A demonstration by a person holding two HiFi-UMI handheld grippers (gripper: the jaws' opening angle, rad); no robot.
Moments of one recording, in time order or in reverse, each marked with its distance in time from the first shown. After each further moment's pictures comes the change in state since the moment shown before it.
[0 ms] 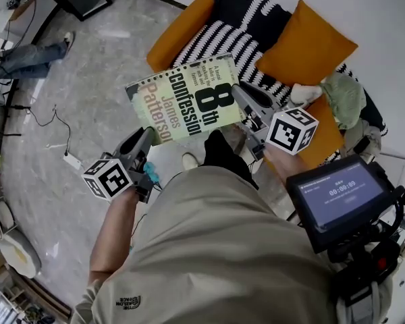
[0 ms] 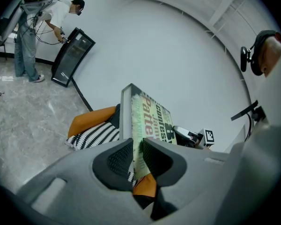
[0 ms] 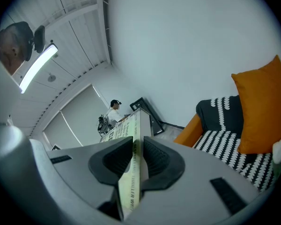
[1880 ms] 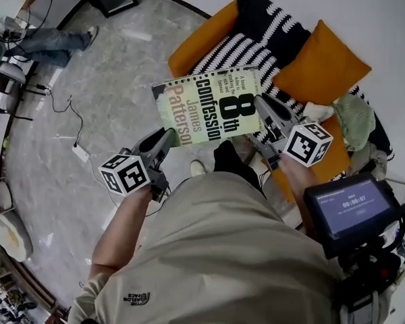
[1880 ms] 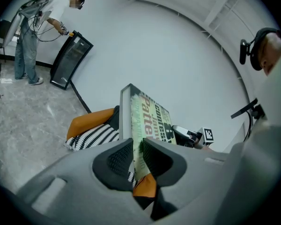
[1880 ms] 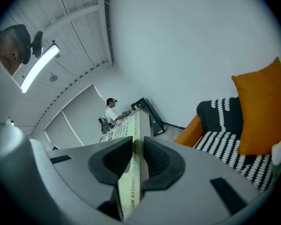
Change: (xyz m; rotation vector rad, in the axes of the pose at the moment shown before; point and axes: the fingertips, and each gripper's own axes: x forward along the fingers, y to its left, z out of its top) left arm 0.003 -0.001 -0.002 0.010 -0.017 -0.011; right arm 0.002 -0.003 0.002 -0.004 0.012 0.000
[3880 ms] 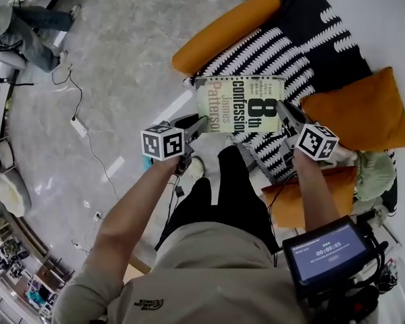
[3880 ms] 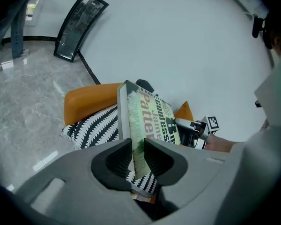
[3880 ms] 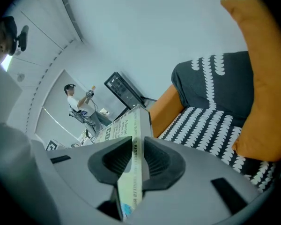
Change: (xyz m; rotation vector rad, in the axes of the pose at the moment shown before) left arm 0.047 0.055 -0.041 -0.045 0.091 0.222; right arm 0.072 -0.076 -0.049 0.041 0.265 0.063
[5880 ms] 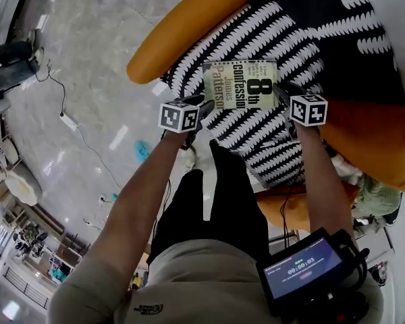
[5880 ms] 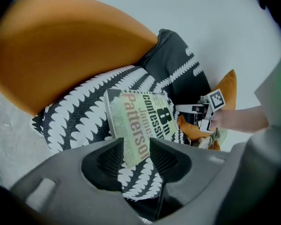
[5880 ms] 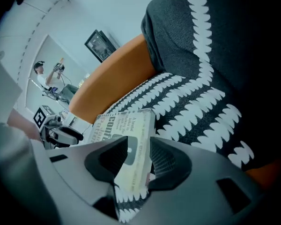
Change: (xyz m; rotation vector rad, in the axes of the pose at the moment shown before) left arm 0.257 0.142 -0.048 -0.007 0.368 0.119; right arm 0.165 -0.275 -0.067 -0.118 0.429 -0.121
